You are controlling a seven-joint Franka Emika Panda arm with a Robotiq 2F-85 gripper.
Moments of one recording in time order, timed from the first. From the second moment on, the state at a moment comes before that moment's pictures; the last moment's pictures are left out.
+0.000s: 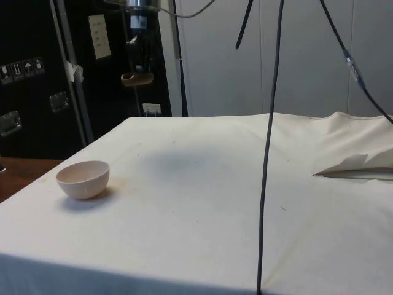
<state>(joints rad) 0.04 0.69 -0.53 -1.32 0.59 1.89 -0.50</state>
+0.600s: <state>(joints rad) 0.09 0.64 -0.50 -1.32 0.51 1.88 -0.41</state>
